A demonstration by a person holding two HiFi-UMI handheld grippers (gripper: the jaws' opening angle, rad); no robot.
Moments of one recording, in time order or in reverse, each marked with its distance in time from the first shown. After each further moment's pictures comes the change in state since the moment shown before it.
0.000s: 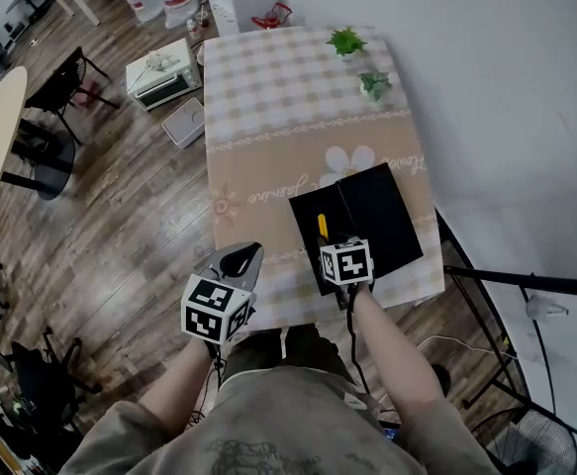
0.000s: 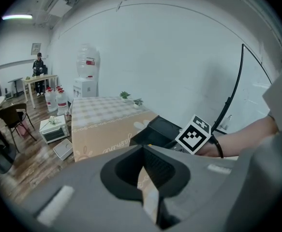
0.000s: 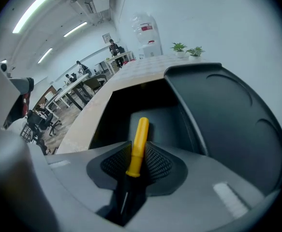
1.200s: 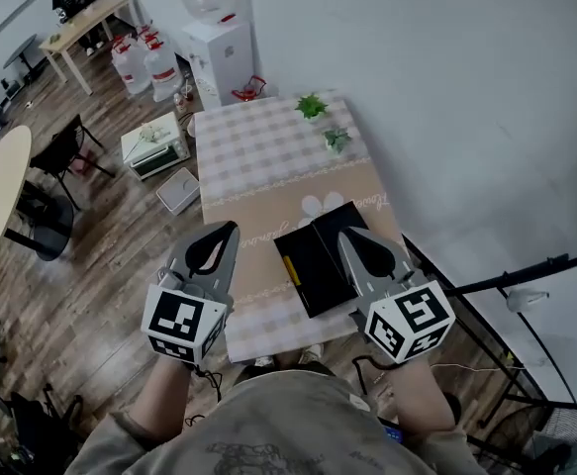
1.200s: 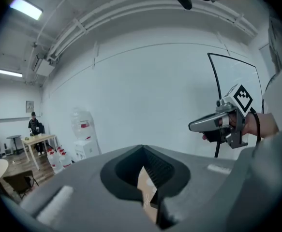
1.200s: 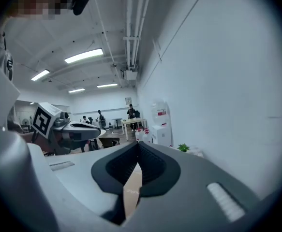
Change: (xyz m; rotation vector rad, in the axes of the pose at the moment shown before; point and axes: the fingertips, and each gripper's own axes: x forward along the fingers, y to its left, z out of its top) left arm -0.126 -0.044 0.192 0.369 -0.440 0.077; right arm -0.343 0.082 0.162 -0.204 -0.809 0.063
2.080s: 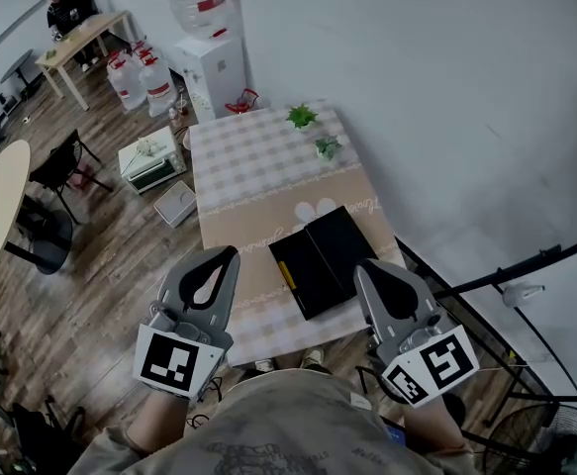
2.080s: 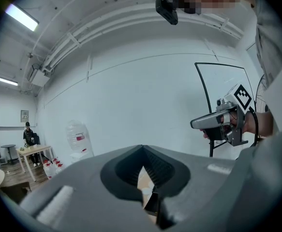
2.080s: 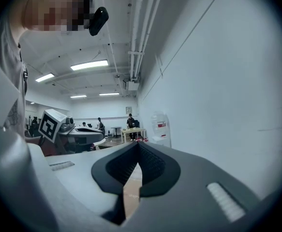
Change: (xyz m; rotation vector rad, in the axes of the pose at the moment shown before) left arm -0.047 -0.043 0.053 0.072 -0.134 -0.044; right arm -0.083 0.029 0.037 -0.040 -0.131 -0.015
